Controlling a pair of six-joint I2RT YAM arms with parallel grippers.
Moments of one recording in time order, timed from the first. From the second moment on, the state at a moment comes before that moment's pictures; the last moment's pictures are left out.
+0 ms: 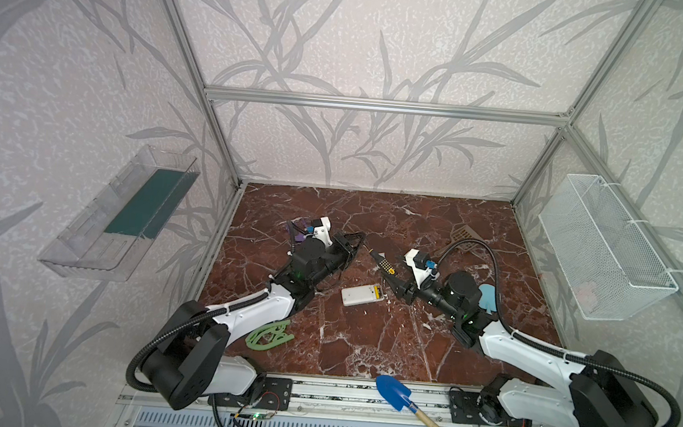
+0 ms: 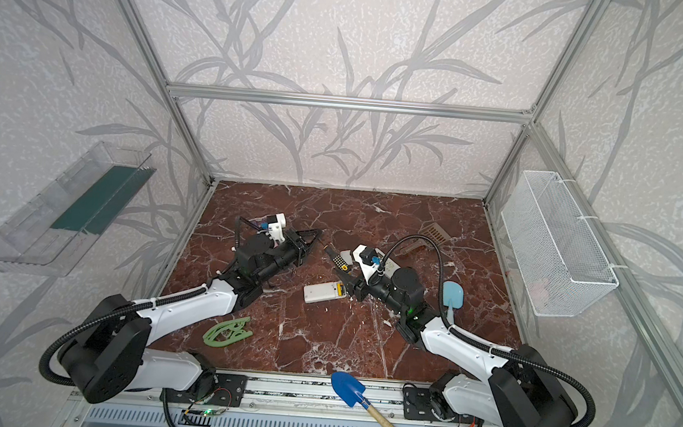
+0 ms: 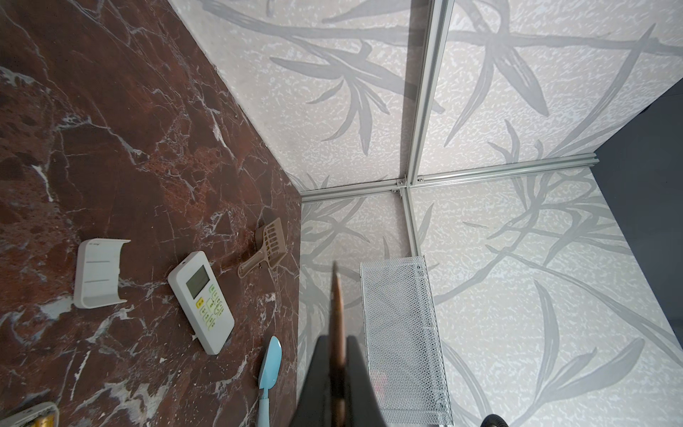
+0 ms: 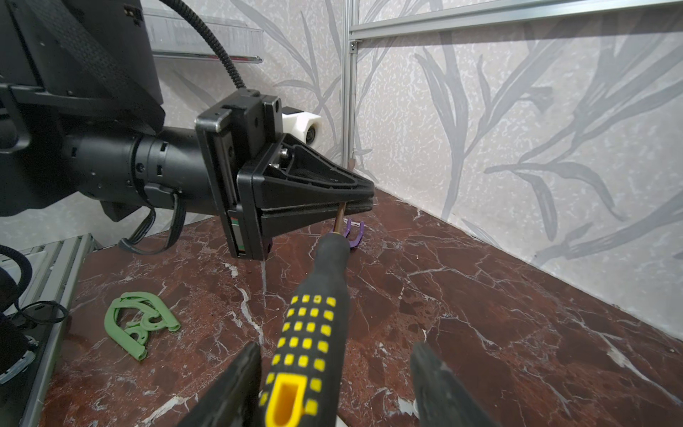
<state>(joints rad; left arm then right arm) -0.56 1.35 0.64 0.66 0.14 -1.41 0.66 1.21 0.46 0.71 -0.30 -0.01</state>
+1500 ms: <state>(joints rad) -0.41 1.27 0.67 0.31 0.16 -1.20 0.79 1.09 0.49 0.35 -0.11 -0.17</state>
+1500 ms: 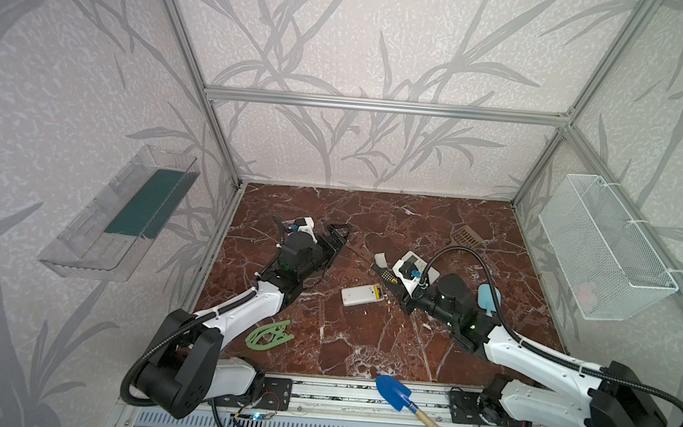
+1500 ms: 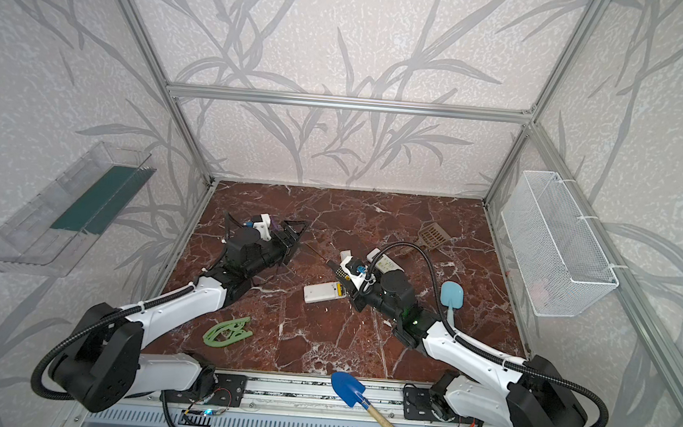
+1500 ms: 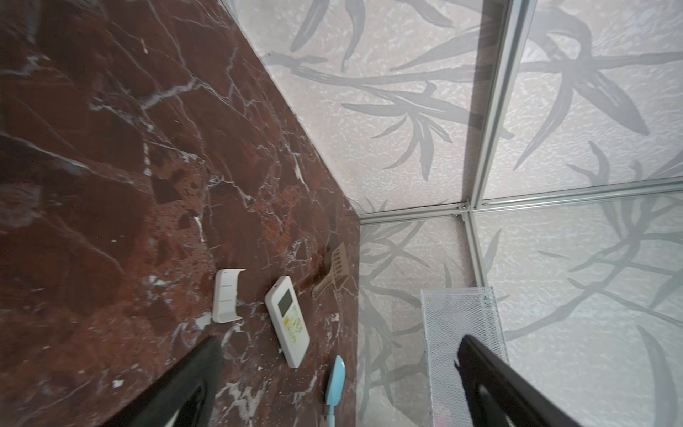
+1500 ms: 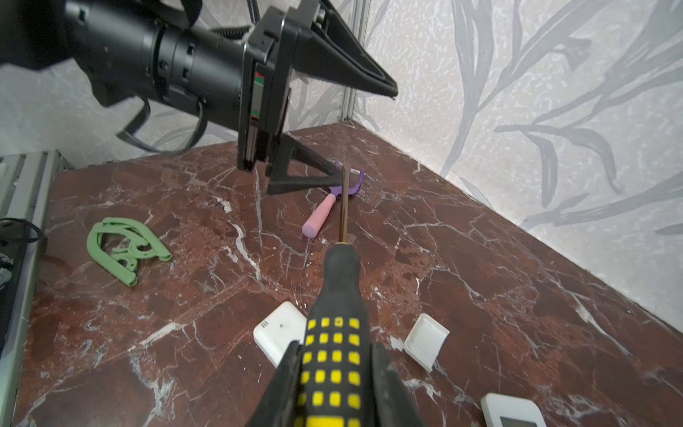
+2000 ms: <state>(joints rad) -0.44 1.32 0.96 -0.30 0.02 -0.42 0.87 0.98 0.57 -0.09 0.15 -0.12</state>
